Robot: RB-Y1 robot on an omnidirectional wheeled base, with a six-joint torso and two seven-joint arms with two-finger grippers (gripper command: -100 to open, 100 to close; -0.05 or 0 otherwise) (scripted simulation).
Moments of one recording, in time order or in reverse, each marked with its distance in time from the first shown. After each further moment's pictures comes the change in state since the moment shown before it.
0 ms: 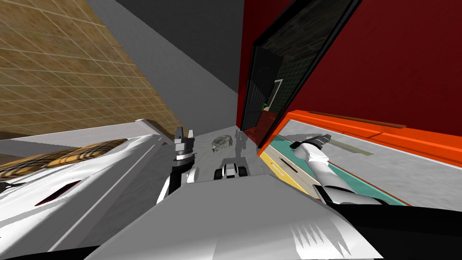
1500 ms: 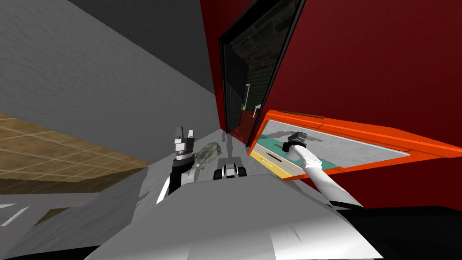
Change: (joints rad) left arm 0.000 0.000 0.000 0.000 0.000 0.000 0.000; right arm 0.164 0.057 0.112 -0.388 -0.024 -0.077 0.035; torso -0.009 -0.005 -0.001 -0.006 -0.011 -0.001
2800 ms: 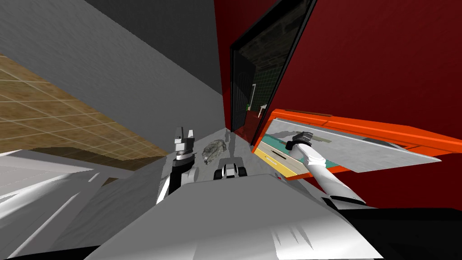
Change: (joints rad) left arm 0.000 0.000 0.000 0.000 0.000 0.000 0.000; right arm -0.046 -0.044 -0.031 0.109 -0.035 -0.001 0.003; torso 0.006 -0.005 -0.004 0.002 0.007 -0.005
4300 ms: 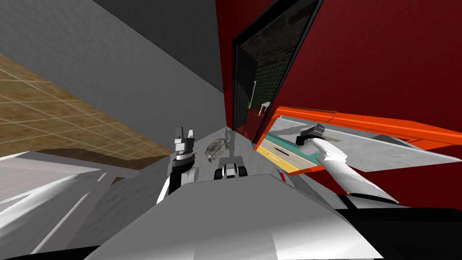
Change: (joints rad) left arm 0.000 0.000 0.000 0.000 0.000 0.000 0.000; right arm -0.011 -0.169 -0.041 0.057 -0.230 -0.052 0.101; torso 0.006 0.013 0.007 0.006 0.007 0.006
